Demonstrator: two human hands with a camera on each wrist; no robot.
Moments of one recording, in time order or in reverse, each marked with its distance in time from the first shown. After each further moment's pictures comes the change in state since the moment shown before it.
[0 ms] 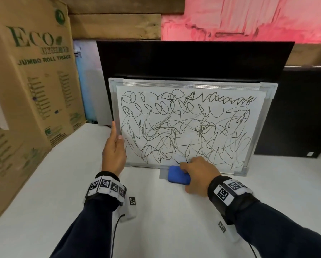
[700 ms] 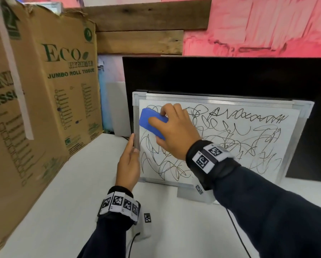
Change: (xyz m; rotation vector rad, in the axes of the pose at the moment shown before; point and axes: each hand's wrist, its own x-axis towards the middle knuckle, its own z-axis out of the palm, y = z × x) left_hand 0.013 -0.007 -0.008 -0.119 -0.001 -0.055; right_hand 0.095 -0.093 -0.120 -0.128 0.896 -0.417
